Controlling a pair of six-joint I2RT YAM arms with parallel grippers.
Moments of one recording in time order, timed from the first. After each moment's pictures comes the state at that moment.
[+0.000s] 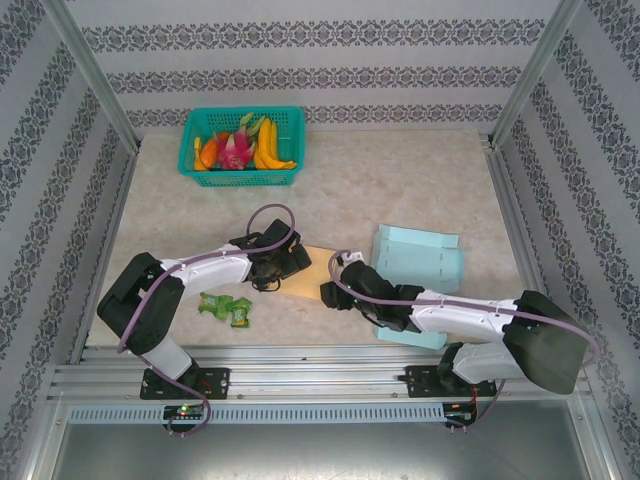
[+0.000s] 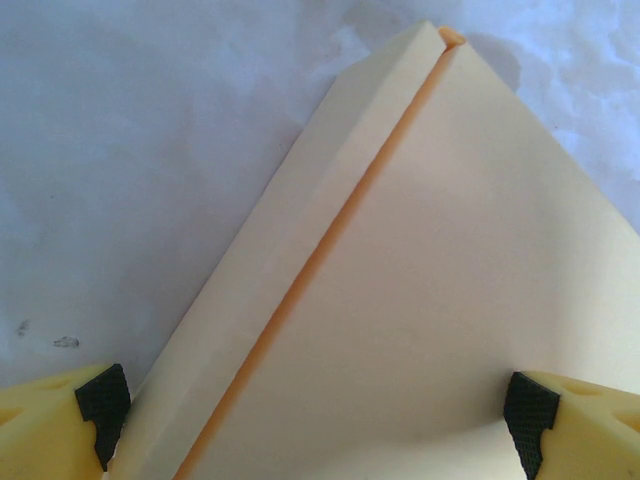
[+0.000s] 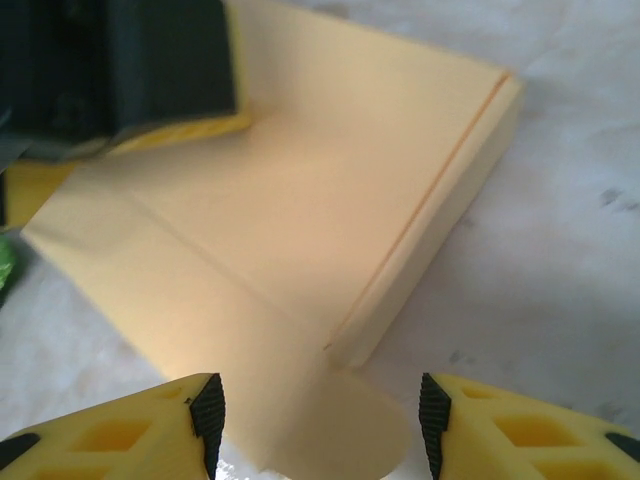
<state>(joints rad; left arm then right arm) -0.64 1.62 0.89 -0.40 -0.04 -1.12 0.98 1.28 0.52 -0.01 0.14 0.67</state>
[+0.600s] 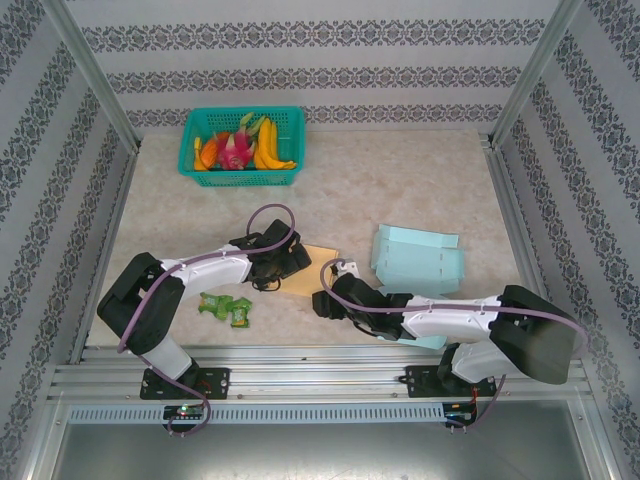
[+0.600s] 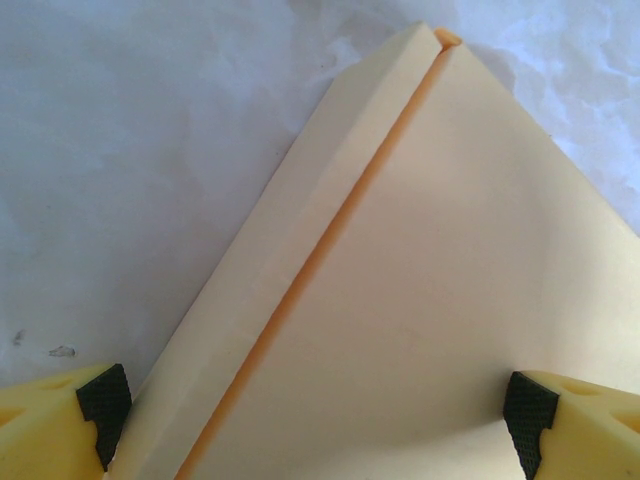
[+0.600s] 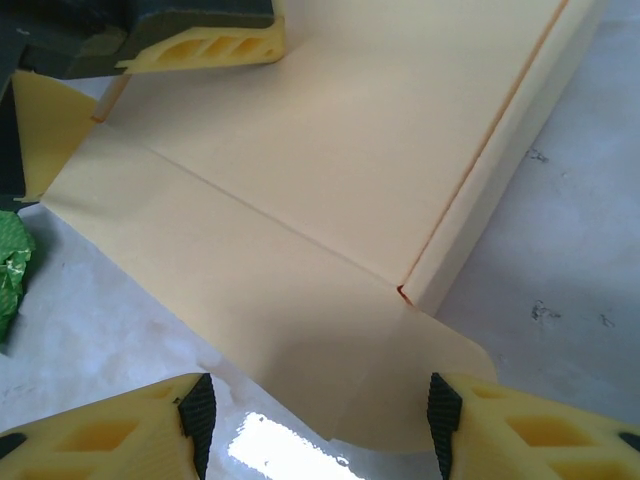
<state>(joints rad) -0.64 1.62 0.89 -0.39 -0.04 -1.12 1.05 1.36 0.50 0.08 0.19 0.79</state>
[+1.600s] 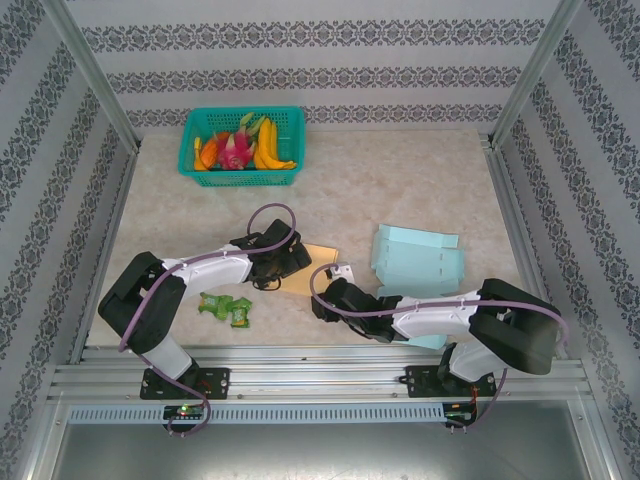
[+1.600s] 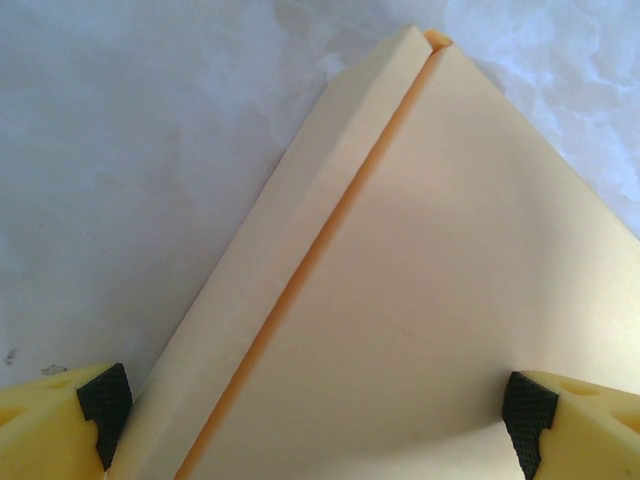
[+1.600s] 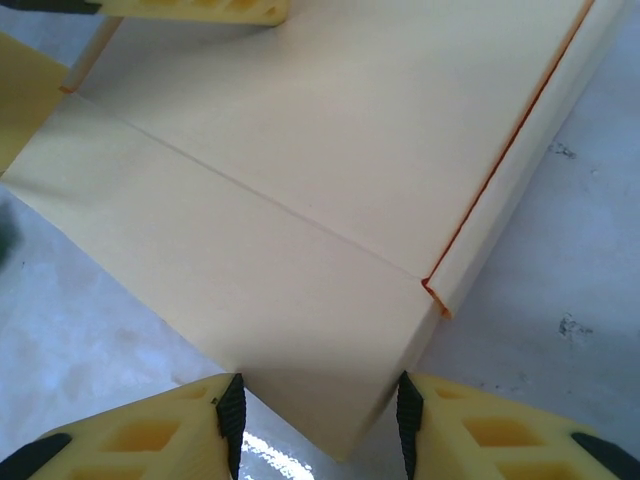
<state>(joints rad) -0.64 1.63 0.89 -0.37 -0.06 -1.11 1.08 1.45 0.50 0.16 0.24 0.78</state>
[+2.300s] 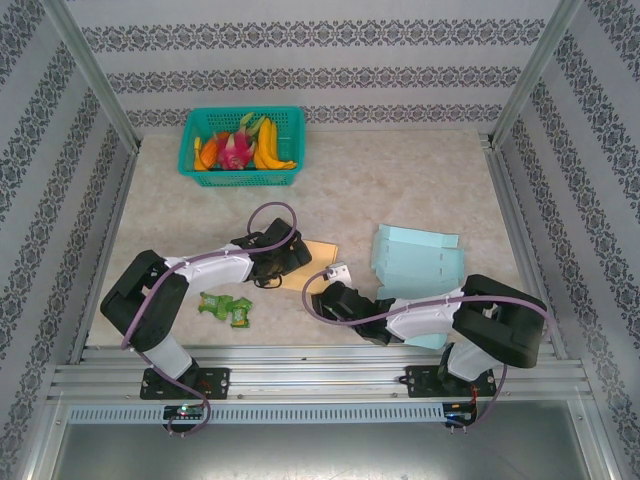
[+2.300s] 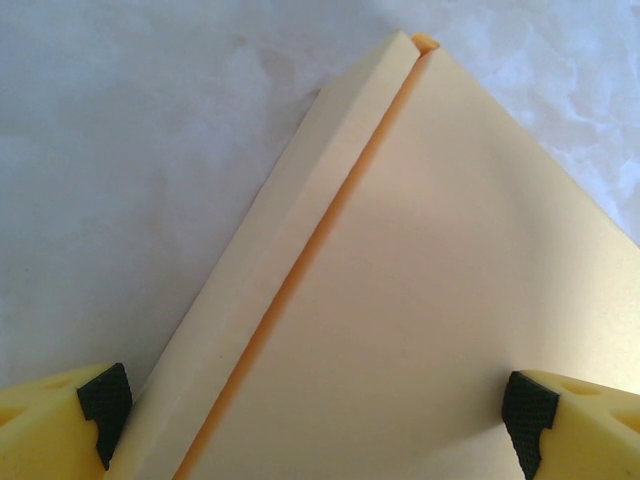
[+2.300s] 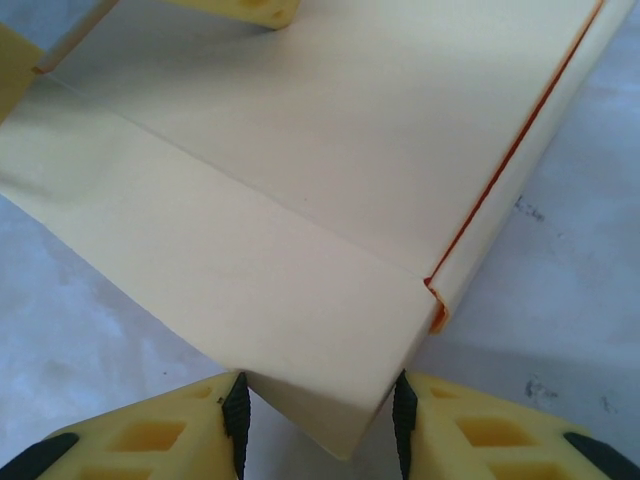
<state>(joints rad) -0.64 1.65 0.89 -0.33 -0.09 -1.11 1.10 1.53 0.49 0.28 0.36 0.65</state>
